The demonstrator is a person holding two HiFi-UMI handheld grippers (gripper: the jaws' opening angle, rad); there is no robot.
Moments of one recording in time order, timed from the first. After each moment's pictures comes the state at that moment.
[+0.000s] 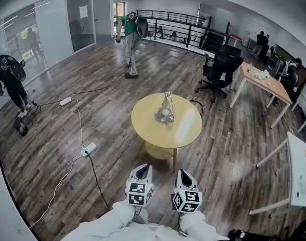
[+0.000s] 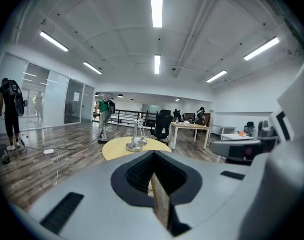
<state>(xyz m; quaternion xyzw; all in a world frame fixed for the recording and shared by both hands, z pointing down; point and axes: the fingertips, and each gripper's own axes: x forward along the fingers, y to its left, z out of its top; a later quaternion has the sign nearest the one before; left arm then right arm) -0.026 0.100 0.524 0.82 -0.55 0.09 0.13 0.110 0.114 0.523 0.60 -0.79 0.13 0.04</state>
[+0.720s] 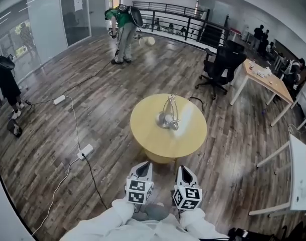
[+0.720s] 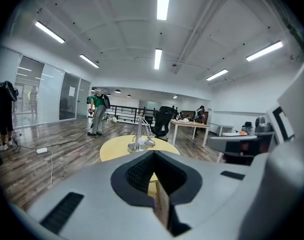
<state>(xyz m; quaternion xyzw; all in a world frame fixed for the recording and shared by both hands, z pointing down) -0.058 -0.030 0.543 0.83 -0.53 0.10 0.14 0.076 -0.018 0.531 0.61 -0.78 0.13 0.06</state>
